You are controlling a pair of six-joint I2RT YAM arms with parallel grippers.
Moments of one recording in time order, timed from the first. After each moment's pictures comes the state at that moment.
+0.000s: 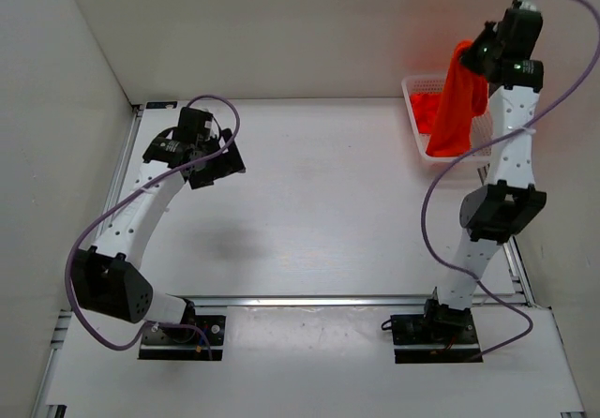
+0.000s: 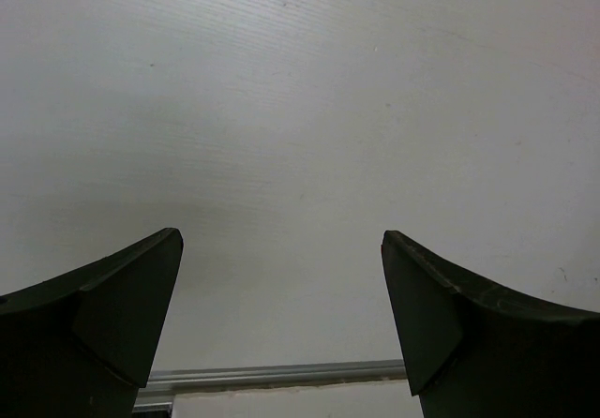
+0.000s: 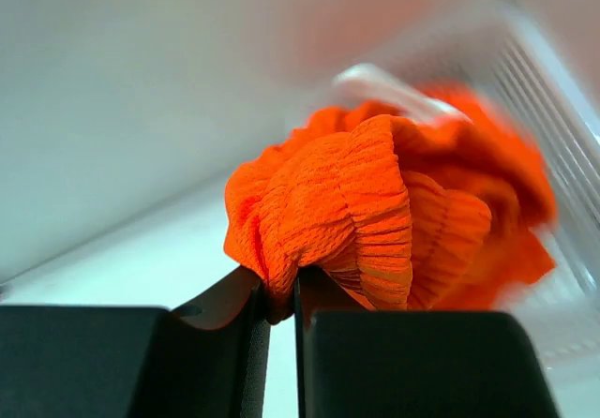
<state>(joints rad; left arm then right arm) -0.27 1.41 1.37 -0.87 -0.01 -0.55 -0.16 2.06 2.33 -0.73 -0.08 0.43</state>
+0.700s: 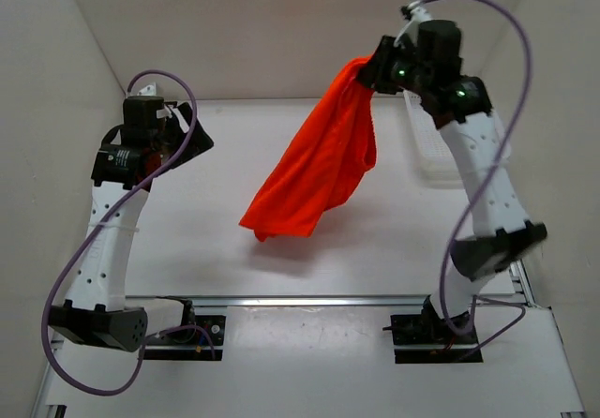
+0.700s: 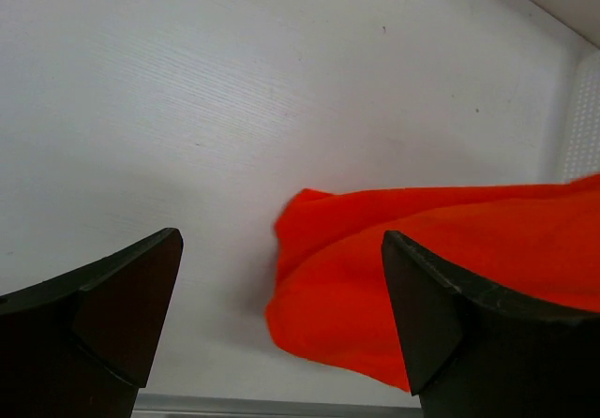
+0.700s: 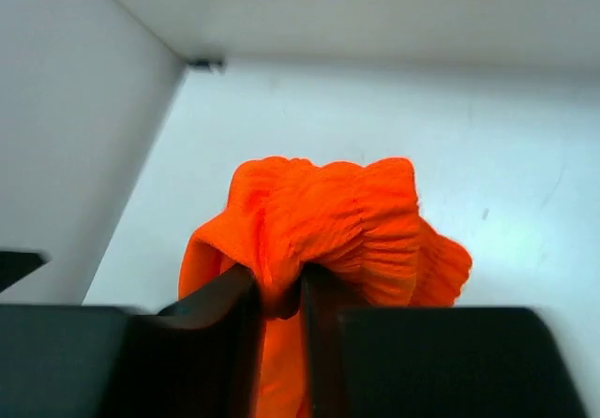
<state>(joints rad) -0.14 1.24 1.55 -0.97 -0.06 -0.55 0.35 1.65 2.14 -0.75 -0.24 0.39</state>
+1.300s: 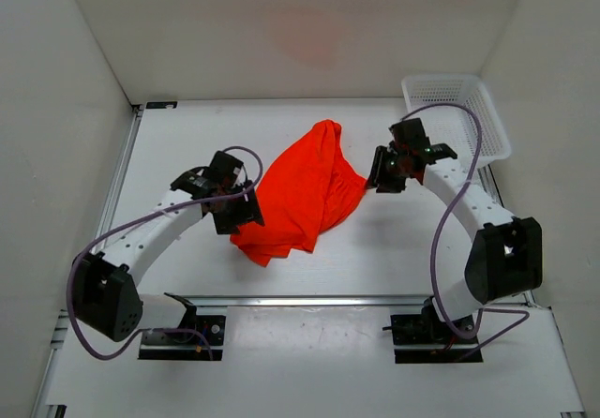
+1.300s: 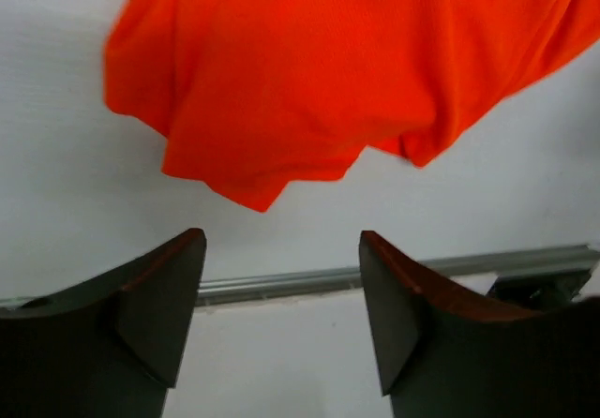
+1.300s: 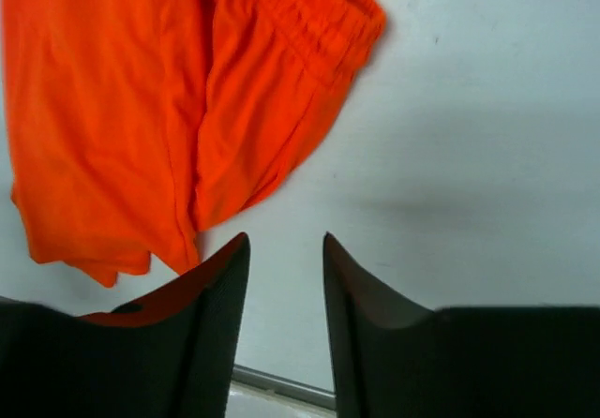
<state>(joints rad) -0.42 1.29 1.05 -0.87 0.07 -0.68 0.28 1.52 1.27 -0.73 -0.15 0.45</state>
